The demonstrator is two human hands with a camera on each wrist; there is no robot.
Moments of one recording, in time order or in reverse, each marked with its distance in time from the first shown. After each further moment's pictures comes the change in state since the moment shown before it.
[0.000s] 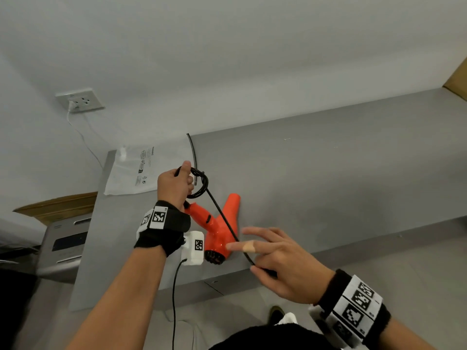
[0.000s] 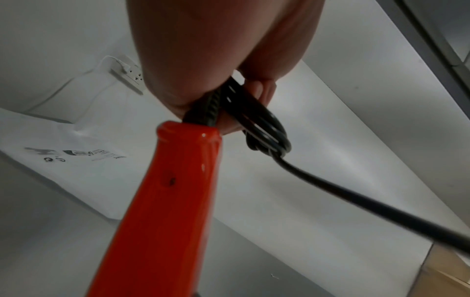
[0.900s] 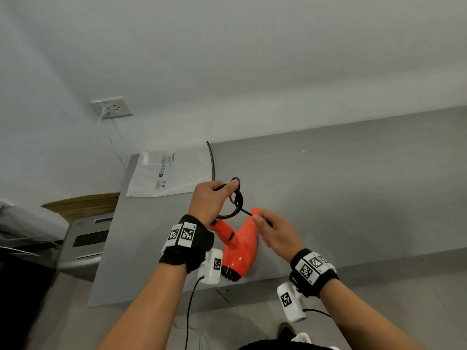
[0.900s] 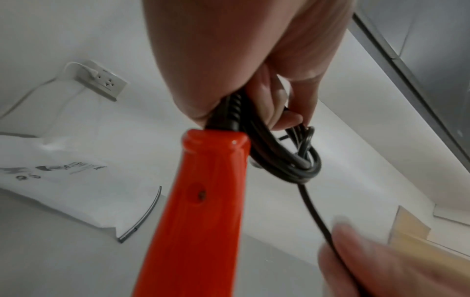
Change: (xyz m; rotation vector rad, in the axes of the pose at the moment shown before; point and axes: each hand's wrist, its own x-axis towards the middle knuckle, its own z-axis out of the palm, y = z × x) left_hand -0.035 0.006 0.008 0.264 -0.197 0.155; right_hand 0.079 0.074 0.067 0.735 0.358 0.566
